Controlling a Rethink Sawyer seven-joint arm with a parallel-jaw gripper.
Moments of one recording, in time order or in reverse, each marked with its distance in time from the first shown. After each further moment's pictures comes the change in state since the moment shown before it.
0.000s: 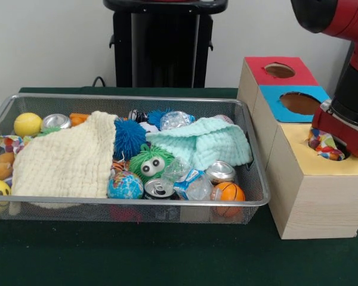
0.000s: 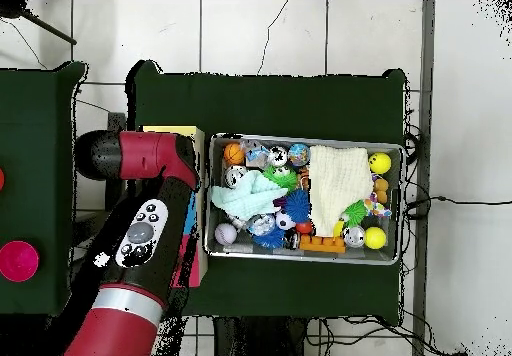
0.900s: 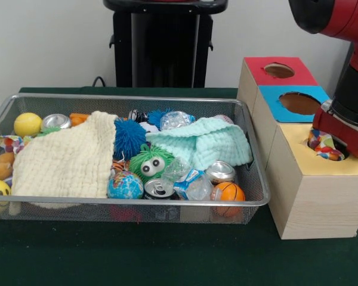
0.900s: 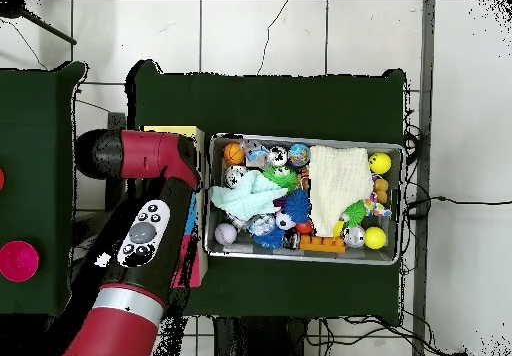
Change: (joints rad) arm -0.001 0.002 -0.002 0.004 0.027 -0.001 0.000
